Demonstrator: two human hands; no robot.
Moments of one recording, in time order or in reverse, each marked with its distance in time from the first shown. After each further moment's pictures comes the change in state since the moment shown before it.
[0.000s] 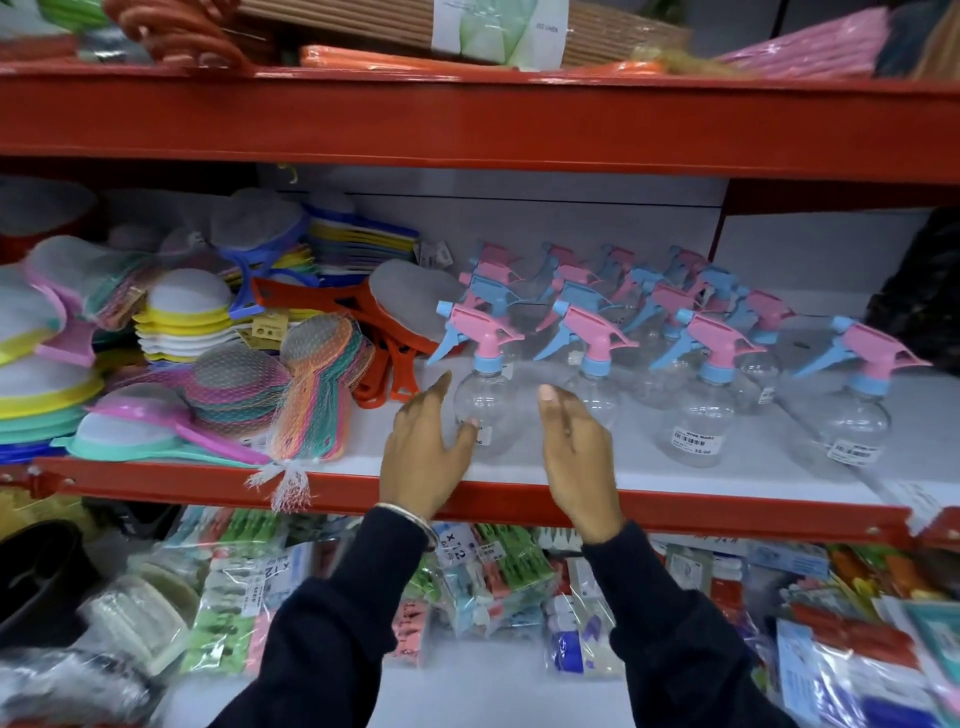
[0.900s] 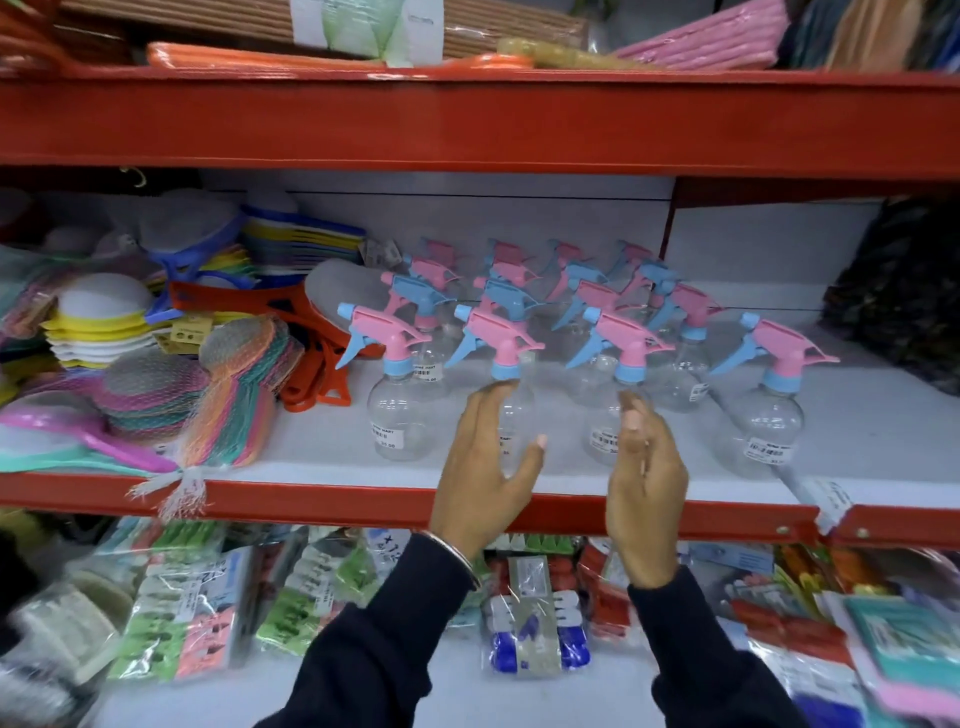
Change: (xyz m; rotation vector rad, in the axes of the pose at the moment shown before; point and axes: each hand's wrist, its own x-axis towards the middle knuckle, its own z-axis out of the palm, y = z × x) left_hand -0.033 0.113 0.081 -0.235 -0.047 0.227; right_hand -0.004 0.055 -0.117 0.111 0.286 -0.010
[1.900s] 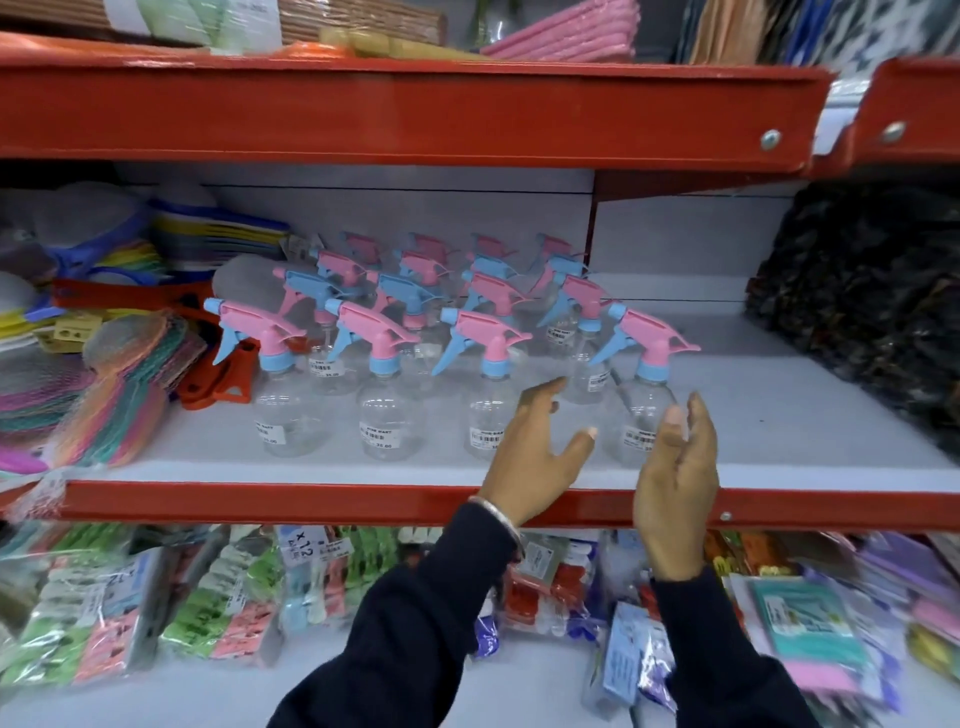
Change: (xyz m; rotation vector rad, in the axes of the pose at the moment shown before) left_hand 0.025 0.074 0.138 -0.186 -0.256 -0.168; right_hand 0.047 0.038 -0.125 -0.142 0.179 0.104
